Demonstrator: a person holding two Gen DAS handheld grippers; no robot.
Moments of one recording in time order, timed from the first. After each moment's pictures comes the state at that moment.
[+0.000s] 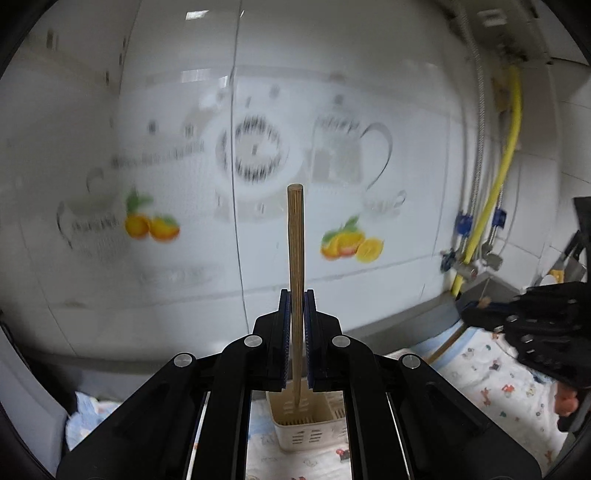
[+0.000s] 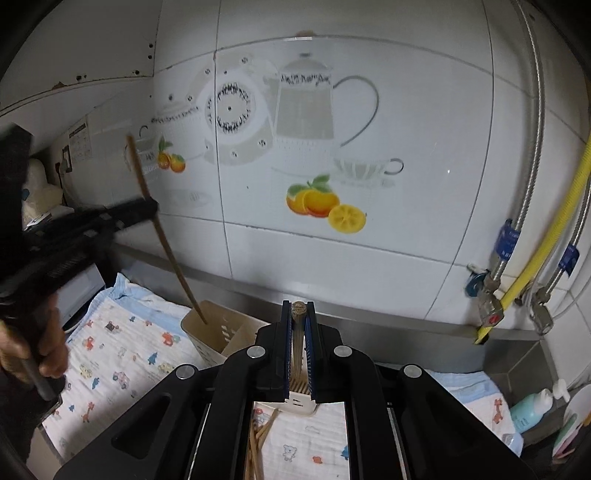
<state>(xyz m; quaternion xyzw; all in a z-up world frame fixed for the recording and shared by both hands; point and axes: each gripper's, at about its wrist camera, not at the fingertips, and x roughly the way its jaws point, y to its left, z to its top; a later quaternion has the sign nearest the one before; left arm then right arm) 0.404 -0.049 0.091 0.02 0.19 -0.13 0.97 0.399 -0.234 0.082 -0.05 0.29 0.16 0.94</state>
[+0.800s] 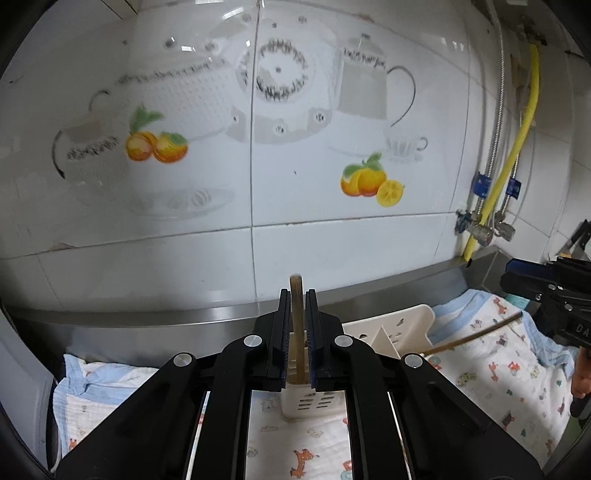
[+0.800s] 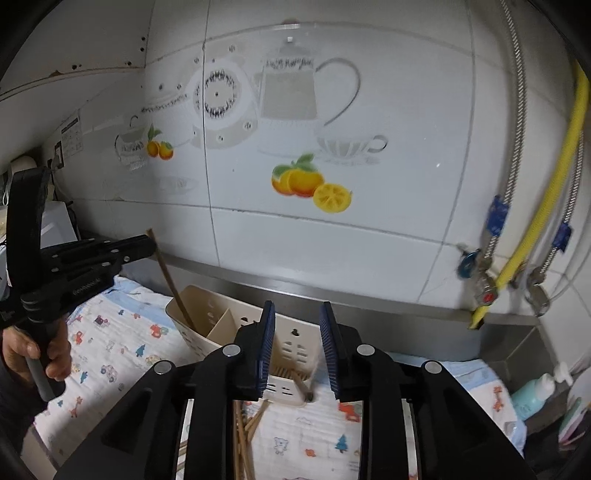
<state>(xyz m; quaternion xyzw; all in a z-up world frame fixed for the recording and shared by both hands) 0.406 -0.033 0.051 0.01 0.25 -0.13 0.96 0.376 -0.248 0.069 -0.05 0.28 0.14 0.95</state>
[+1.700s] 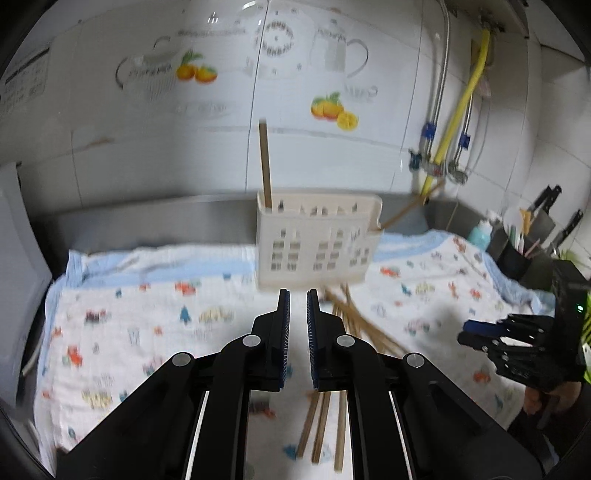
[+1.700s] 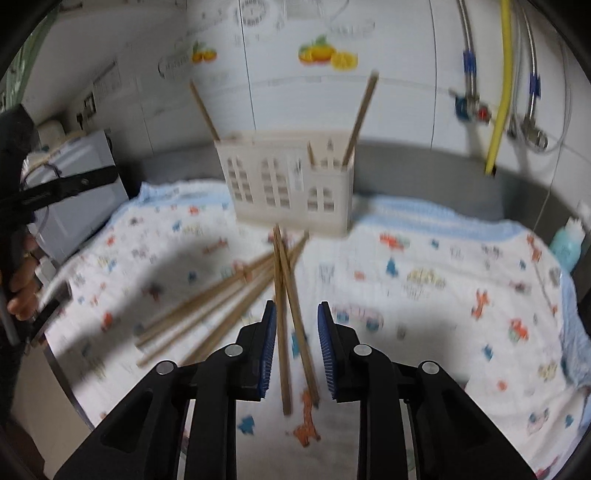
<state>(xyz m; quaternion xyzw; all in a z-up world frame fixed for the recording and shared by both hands) 0.247 -0.004 -0.029 -0.02 0.30 -0.16 0.94 0.234 -0.265 -0.091 -0.02 0.38 0.17 0.91</state>
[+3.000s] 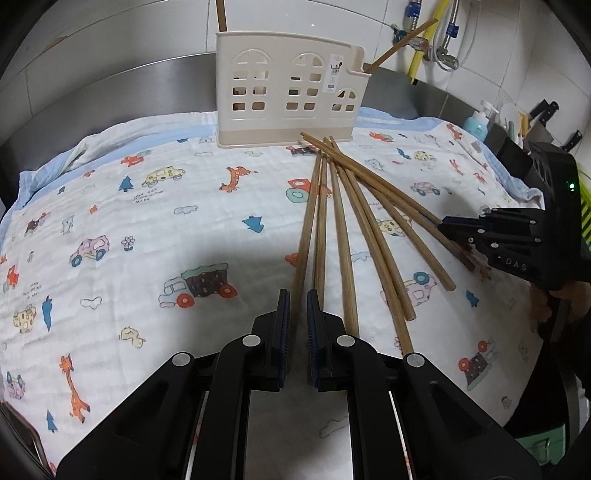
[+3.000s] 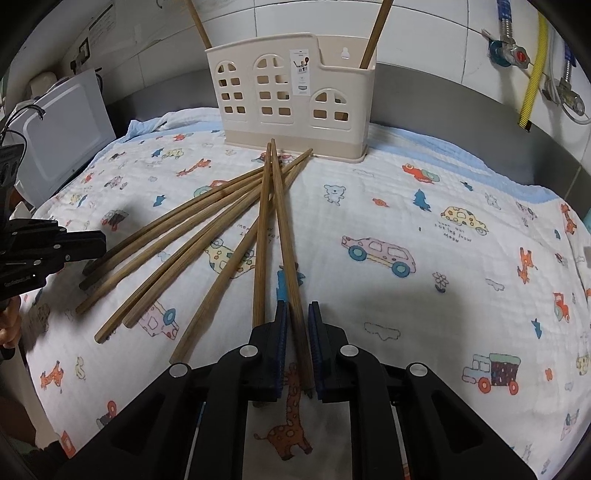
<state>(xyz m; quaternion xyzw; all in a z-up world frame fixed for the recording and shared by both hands) 0.241 -0.025 -0.152 0.03 0.43 -0.21 0.88 0.259 -0.257 -0.156 -0.06 0.43 0.18 0.88</state>
